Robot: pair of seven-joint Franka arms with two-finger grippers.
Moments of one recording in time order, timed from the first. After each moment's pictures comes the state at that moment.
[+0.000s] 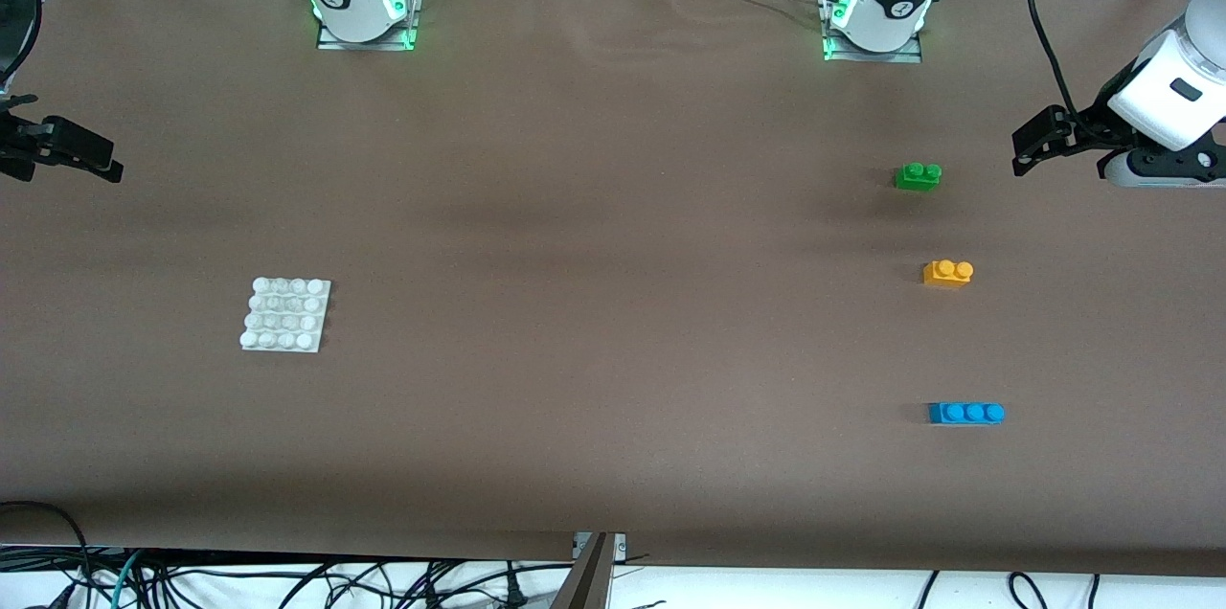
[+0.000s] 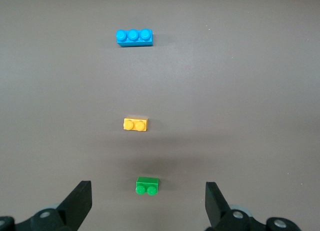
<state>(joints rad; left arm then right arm) 0.04 -0.04 -0.09 -1.71 0.03 1.67 -0.04 0.07 0.13 -0.14 -1.43 -0.01 1.52 -0.08</state>
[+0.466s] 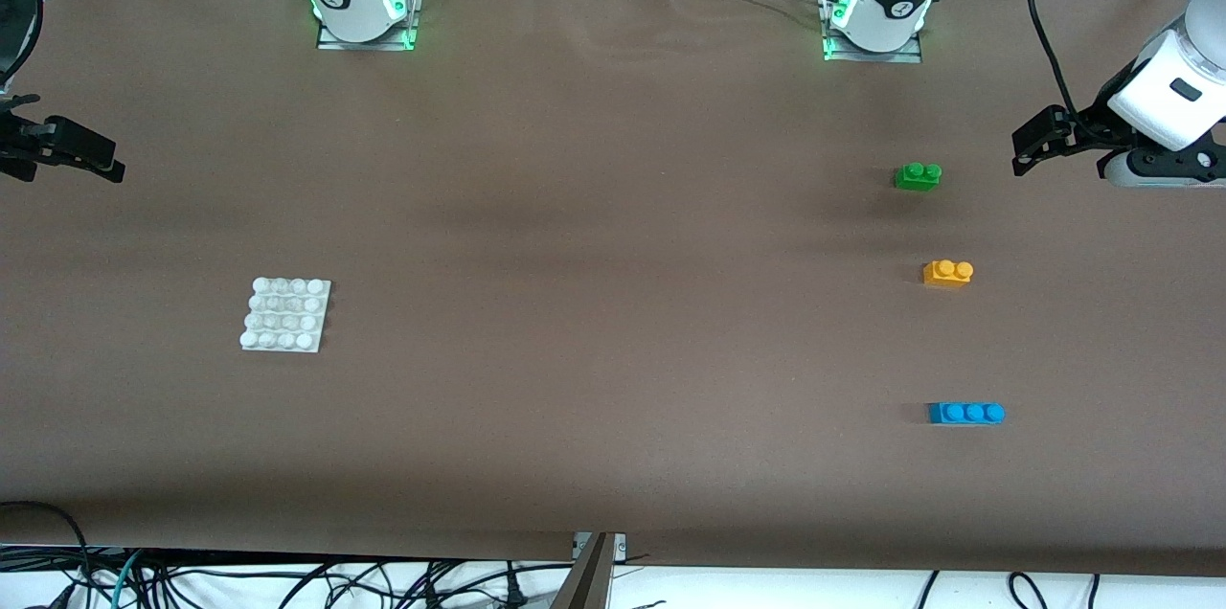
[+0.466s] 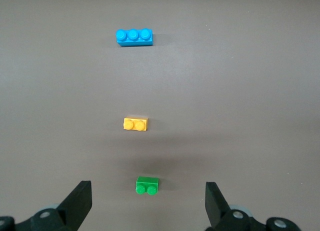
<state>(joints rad) 0.04 -0.04 -0.09 -1.71 0.03 1.67 -0.04 0.07 0.13 -0.14 -1.43 -0.01 1.52 -0.08</state>
